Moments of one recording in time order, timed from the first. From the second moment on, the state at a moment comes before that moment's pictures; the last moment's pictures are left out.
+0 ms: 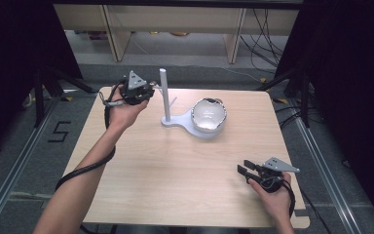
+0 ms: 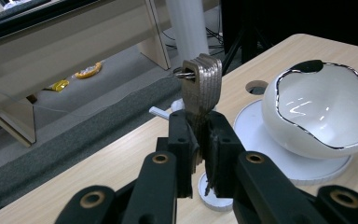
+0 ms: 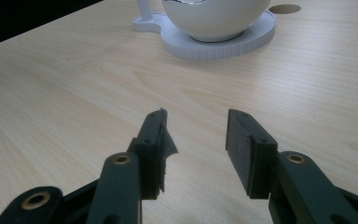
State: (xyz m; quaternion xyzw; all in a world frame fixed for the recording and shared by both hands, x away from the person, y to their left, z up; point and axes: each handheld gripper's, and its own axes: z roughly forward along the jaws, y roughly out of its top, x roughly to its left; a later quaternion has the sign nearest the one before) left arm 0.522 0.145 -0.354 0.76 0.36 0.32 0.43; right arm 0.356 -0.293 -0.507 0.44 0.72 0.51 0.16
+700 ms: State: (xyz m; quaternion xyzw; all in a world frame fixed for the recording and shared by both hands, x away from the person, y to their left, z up) left arm 0.525 0.151 -0.369 0.78 0.37 0.30 0.41; right arm 0.359 -0.294 -0.508 0.43 0.73 0.50 0.17
